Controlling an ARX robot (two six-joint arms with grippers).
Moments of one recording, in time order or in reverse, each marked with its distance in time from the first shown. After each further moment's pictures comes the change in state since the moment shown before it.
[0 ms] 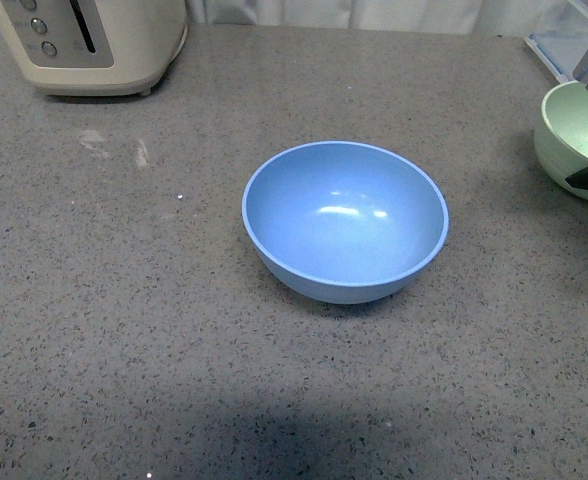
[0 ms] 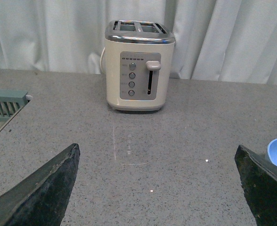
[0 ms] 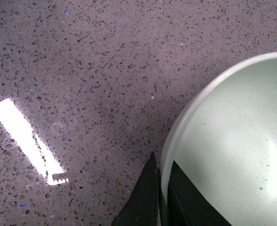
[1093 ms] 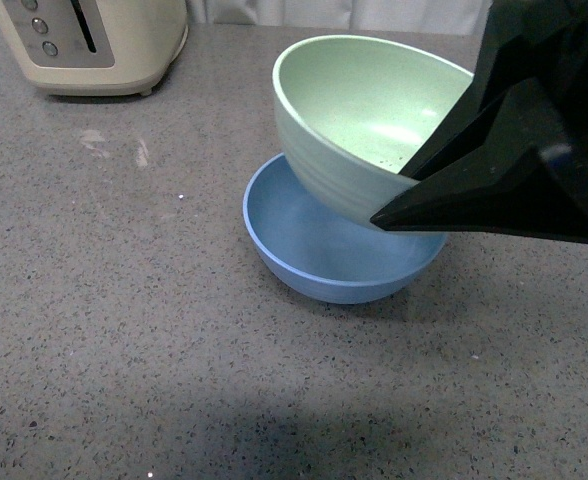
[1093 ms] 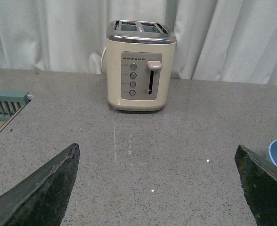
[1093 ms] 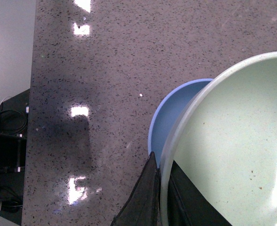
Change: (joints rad) left arm 0.000 0.000 0.000 0.000 0.000 0.000; right arm 0.454 -0.305 0.008 -0.404 -0.216 -0.043
